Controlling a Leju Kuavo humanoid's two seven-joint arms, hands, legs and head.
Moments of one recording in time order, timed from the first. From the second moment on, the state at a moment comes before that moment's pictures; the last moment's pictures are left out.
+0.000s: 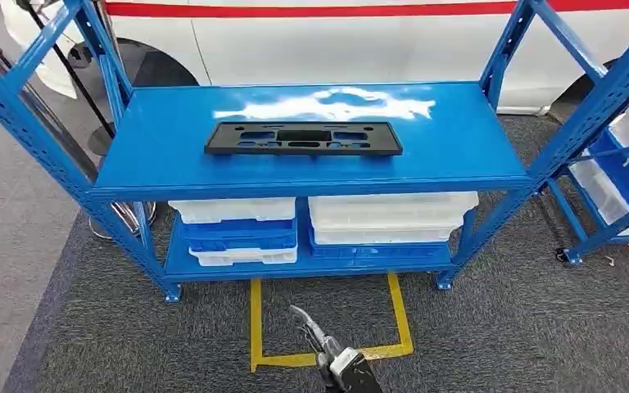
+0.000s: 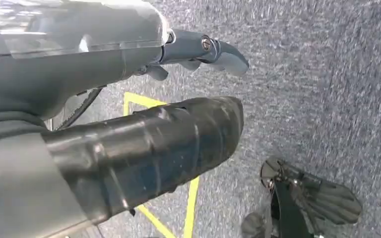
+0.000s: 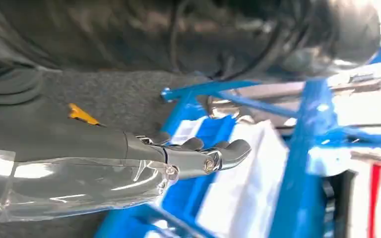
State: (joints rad) left arm -0.04 0.04 -0.53 -0.16 0.76 0.25 -0.04; right arm 0.08 0.06 0.61 -1.35 0.06 0.09 -0.58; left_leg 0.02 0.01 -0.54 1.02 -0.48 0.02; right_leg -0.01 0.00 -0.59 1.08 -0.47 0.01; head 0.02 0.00
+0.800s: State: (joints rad) left arm -0.05 0.04 -0.53 -0.16 0.78 0.26 -0.02; right arm 0.04 0.01 0.73 -1.58 0.14 0.09 -0.60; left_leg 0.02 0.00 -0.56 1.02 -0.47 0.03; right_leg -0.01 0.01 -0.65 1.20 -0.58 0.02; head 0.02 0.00
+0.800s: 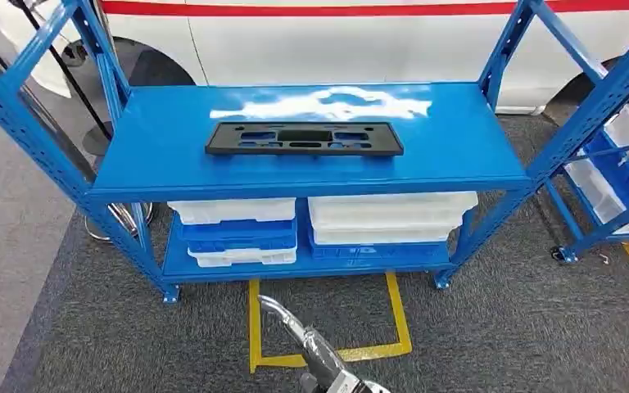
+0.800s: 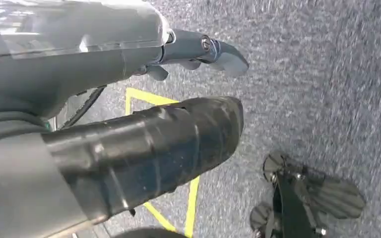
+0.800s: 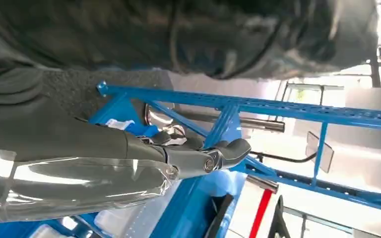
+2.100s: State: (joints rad) left arm -0.04 0.03 -0.55 -0.16 0.78 0.23 -0.02; right arm 0.03 -0.01 0.75 -1.59 0.15 0.09 -0.60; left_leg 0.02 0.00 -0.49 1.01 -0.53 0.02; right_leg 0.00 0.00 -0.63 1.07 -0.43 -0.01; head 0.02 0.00
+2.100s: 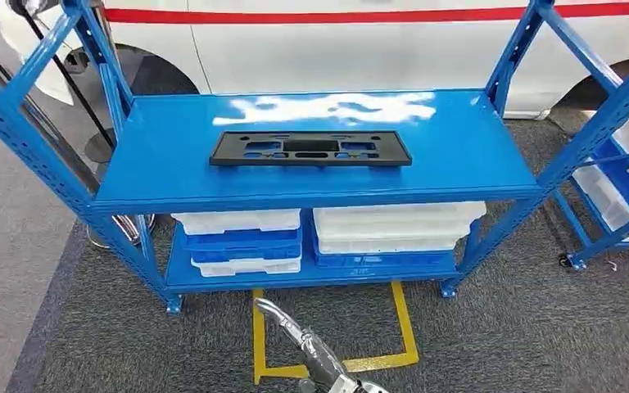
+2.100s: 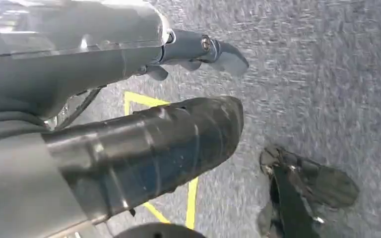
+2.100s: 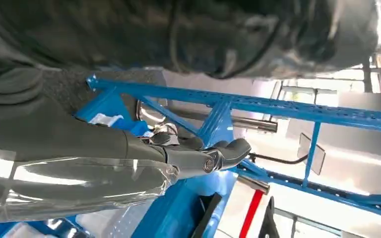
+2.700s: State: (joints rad) left arm -0.04 0.03 -0.55 -0.16 0.78 0.23 -0.02; right arm 0.03 -0.01 0.76 -1.60 0.16 0.09 -0.60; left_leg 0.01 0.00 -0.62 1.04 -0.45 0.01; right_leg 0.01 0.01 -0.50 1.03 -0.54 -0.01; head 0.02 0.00
